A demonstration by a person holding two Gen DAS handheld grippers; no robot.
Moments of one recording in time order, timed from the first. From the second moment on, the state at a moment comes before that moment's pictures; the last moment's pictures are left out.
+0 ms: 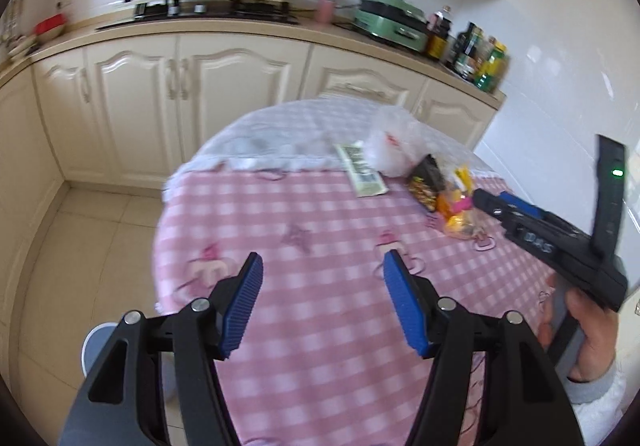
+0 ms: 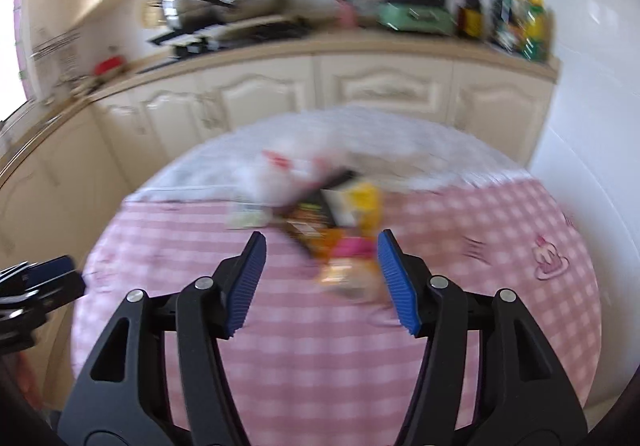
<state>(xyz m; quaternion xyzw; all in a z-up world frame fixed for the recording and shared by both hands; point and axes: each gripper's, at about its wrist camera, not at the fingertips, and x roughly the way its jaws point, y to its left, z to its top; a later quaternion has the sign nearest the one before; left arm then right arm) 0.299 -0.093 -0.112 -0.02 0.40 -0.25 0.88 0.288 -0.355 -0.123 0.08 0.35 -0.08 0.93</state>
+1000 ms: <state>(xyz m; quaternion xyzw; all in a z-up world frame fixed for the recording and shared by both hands) 0.392 -0.249 -0.163 -0.04 0.46 -0.28 0.84 0.283 -0.433 -0.140 0.23 0.30 -0.05 0.92</state>
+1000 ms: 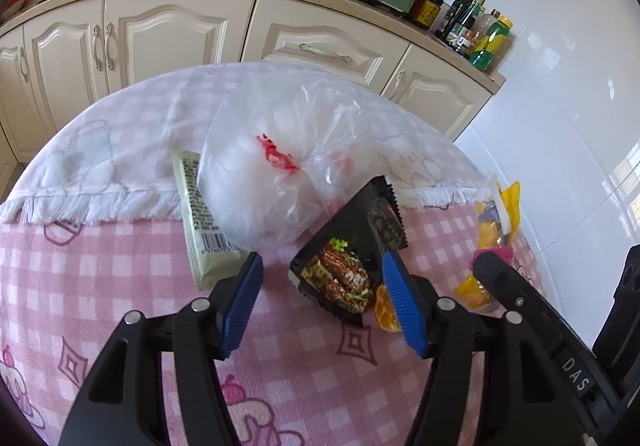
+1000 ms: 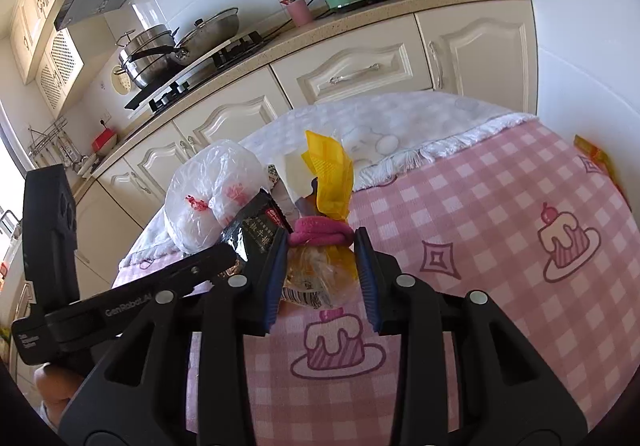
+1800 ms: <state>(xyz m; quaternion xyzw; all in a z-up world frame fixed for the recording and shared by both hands) 0.327 -0.164 -0.099 -0.04 0.36 -0.28 0.89 0.261 -0.369 -0.104 0.14 0.28 0.00 0.95</state>
